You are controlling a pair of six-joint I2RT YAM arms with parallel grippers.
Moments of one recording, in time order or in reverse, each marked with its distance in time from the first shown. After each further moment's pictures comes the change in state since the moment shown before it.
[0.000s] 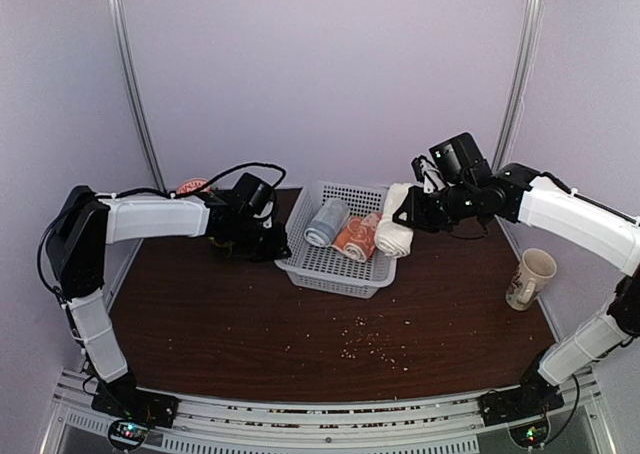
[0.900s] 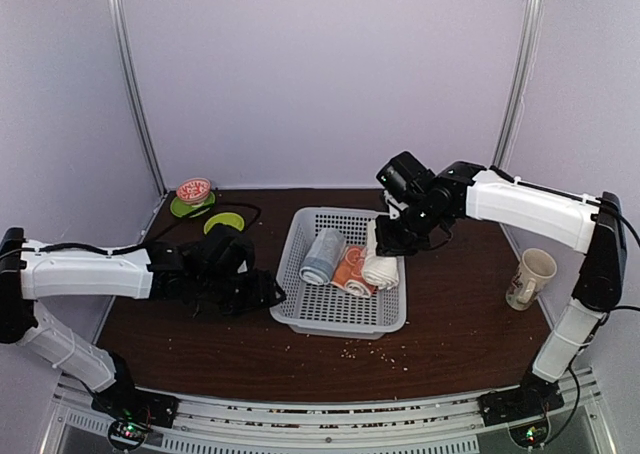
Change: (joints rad) left arm -0.275 -0.463 -0.477 0.056 -0.176 -0.356; right arm 0.113 0.267 0.181 -0.249 0.092 0.024
